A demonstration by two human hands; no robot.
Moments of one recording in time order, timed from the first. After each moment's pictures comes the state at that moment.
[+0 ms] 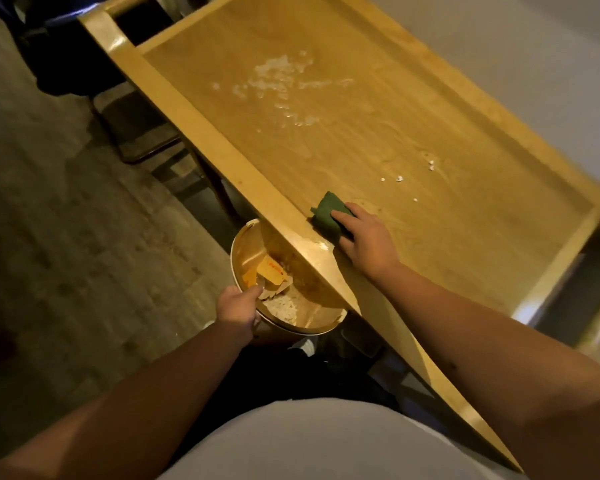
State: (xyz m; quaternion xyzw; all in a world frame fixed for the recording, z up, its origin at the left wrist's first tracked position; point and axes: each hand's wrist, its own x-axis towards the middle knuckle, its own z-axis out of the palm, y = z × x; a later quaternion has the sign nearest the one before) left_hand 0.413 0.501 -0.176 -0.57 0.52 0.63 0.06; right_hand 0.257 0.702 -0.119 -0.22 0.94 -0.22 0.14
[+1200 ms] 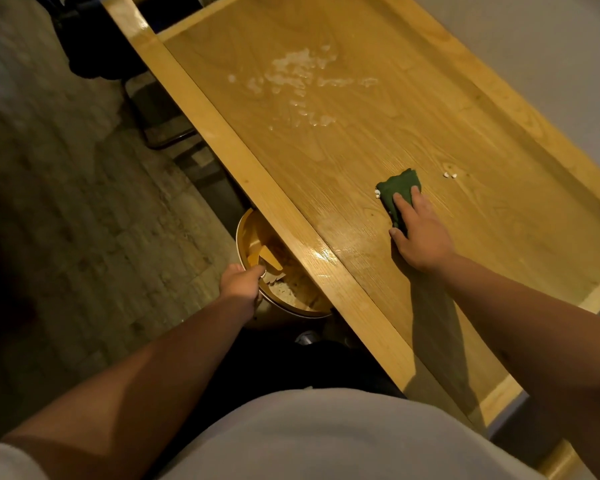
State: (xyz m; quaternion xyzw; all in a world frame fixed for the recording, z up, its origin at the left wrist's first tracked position) left_hand 0.363 0.500 -0.180 -0.59 0.56 0.58 0.05; right_hand 0.173 0.779 -0.151 -0.20 0.95 -0.13 0.19
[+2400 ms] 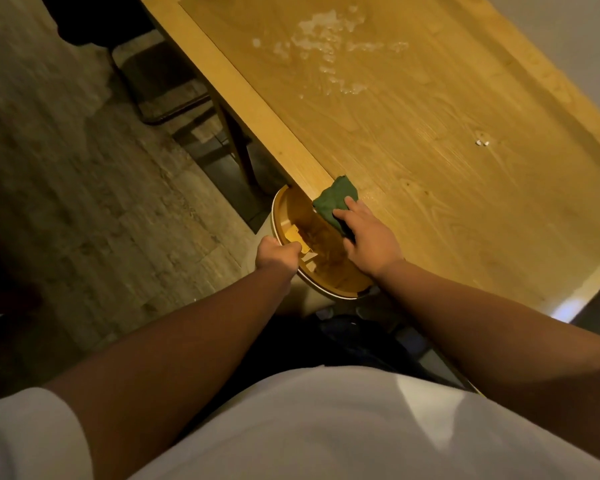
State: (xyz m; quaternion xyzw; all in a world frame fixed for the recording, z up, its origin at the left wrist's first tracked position) left_hand 0.371 0.487 -0.157 -0.57 0.58 0.57 0.15; right_hand 0.292 0.650 -0.147 -0.25 0.92 -0.22 0.21
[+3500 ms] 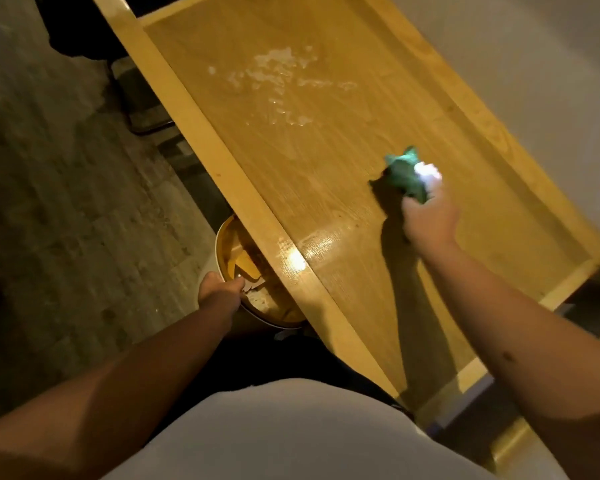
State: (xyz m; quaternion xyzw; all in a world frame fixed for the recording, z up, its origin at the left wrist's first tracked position) left_hand 0.371 0.545 -0.163 -0.63 0.61 0.48 0.09; right_hand 0.141 0.795 -0.098 -0.02 0.92 -0.39 0.02
